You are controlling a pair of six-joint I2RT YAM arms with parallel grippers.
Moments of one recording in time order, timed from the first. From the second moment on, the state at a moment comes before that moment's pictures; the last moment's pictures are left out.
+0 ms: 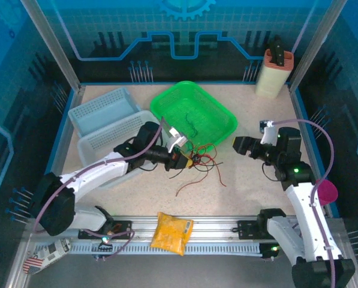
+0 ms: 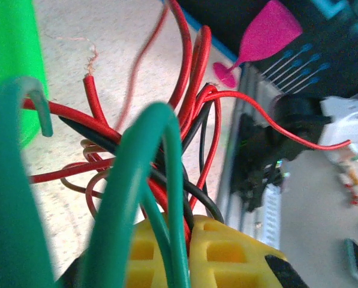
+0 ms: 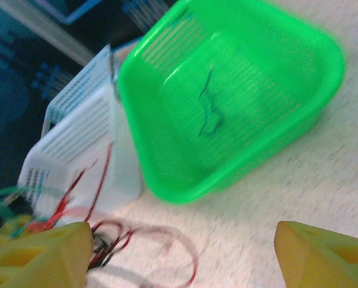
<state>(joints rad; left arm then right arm) -0.63 1.36 0.86 -0.14 0.75 -0.16 0.02 0.78 0.78 -0.59 -0.59 0.38</state>
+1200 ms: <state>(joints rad) -0.64 1.41 0.86 -0.14 0.64 -0.03 0.30 1.08 0.72 -0.55 -0.77 0.16</state>
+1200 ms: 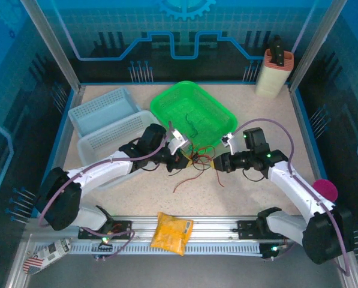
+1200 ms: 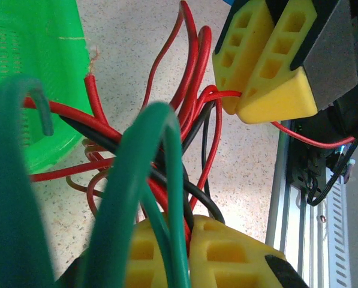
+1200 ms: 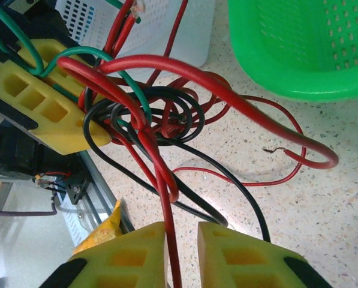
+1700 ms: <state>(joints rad) -0.63 1.33 0.83 -0.19 0.58 -0.04 0.30 1.02 0.75 -0.59 -0.74 0.13</state>
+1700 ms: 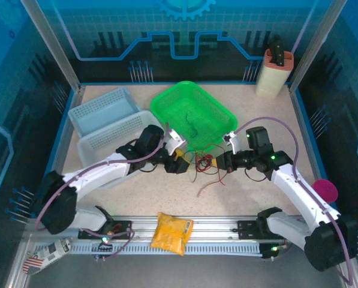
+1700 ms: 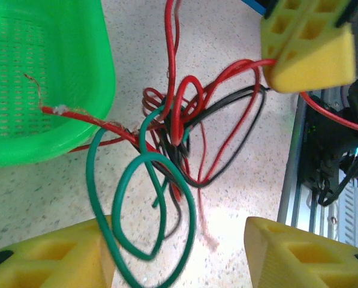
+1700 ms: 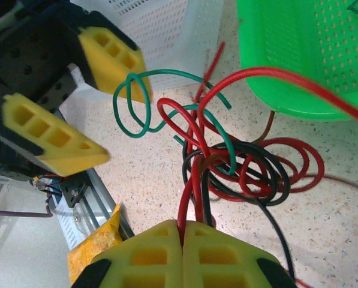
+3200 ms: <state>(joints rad) -0.72 1.49 0.91 -0.32 0.34 -0.85 0.30 1.03 0.78 -0.60 -0.74 0.11</state>
